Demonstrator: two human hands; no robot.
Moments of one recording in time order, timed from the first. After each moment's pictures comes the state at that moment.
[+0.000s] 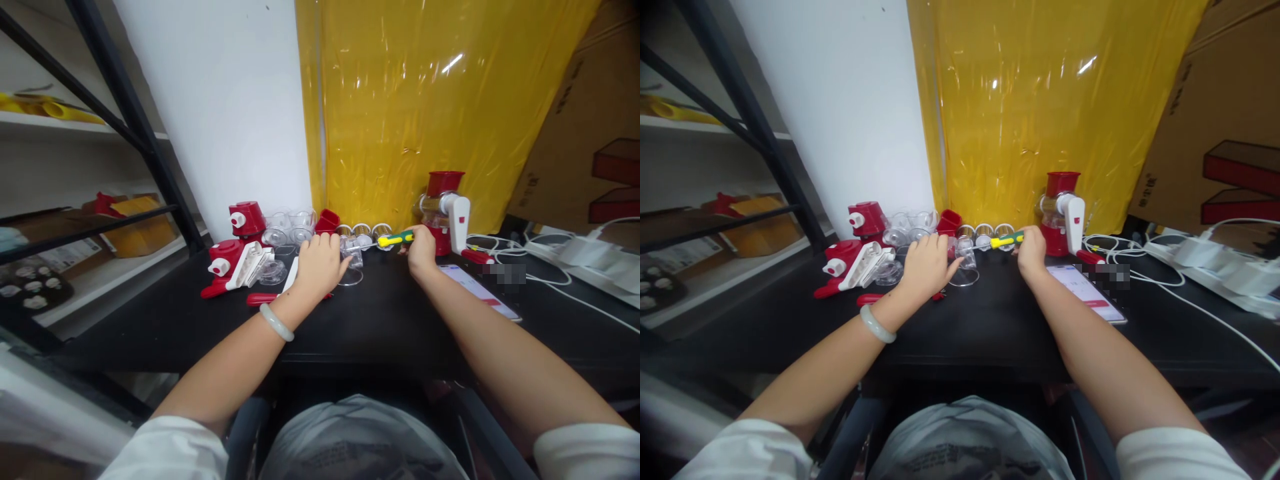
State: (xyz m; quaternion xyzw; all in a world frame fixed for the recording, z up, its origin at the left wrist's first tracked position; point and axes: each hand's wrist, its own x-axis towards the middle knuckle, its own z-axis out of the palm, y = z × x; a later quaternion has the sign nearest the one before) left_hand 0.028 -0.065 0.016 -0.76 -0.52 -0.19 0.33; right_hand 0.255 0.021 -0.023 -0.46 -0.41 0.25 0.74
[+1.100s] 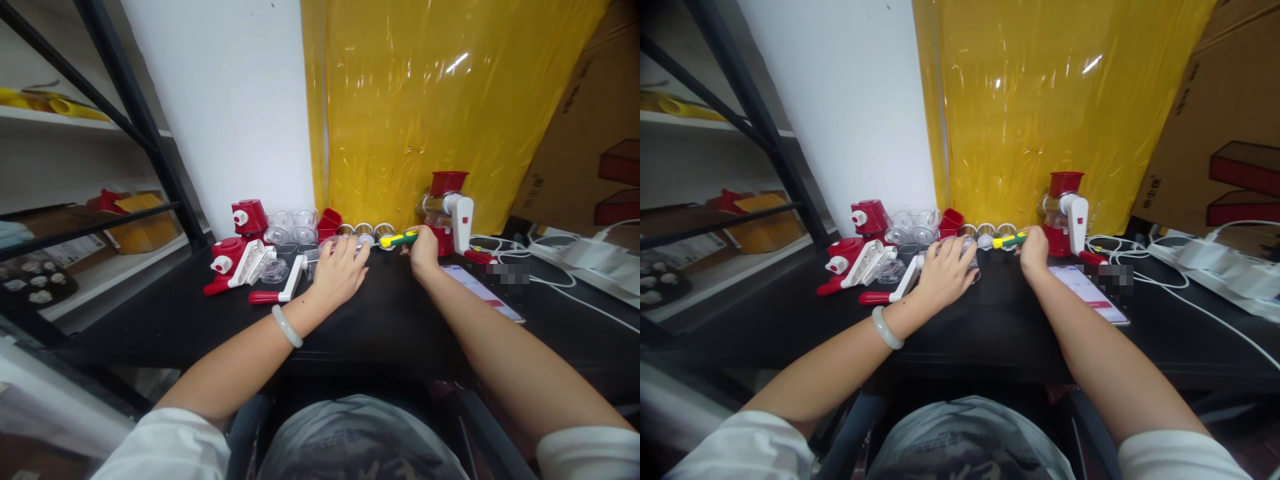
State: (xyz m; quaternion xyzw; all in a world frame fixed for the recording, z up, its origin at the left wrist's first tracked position) left_hand 0.048 -0.082 0.006 -0.81 -0.45 -0.18 0.33; right_hand 0.257 0.024 -0.025 -0.48 -0.41 0.25 0.73
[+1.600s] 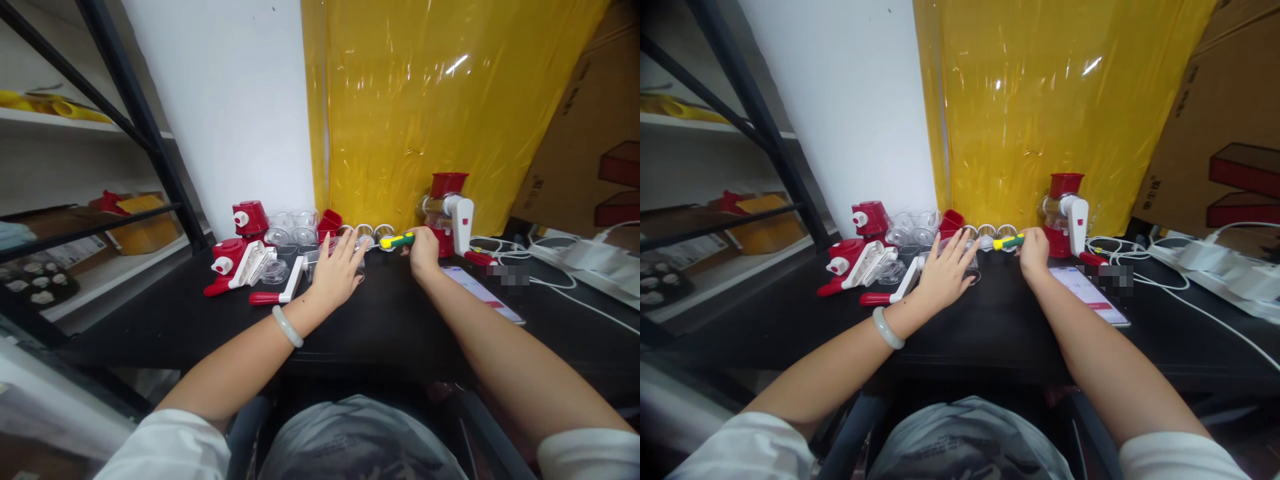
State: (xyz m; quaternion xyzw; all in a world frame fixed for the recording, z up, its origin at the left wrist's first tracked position) left_hand 0.041 -0.065 -0.003 -0.83 -0.44 -0.15 0.31; right_hand 0.254 0.019 -0.022 -0.47 -0.42 0.24 0.74
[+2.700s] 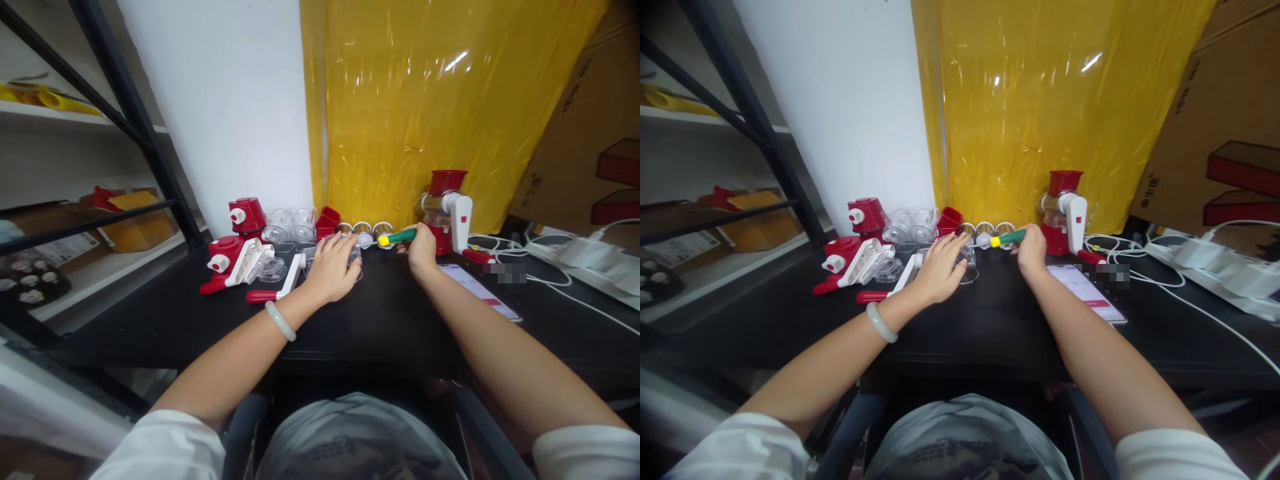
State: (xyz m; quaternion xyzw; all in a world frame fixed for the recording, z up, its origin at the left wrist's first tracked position) left_hand 0.033 -0.058 -0.003 -0.84 -0.45 -0.29 0.08; right_hand 0.255 0.021 -0.024 -0.46 -0.43 0.25 0.73
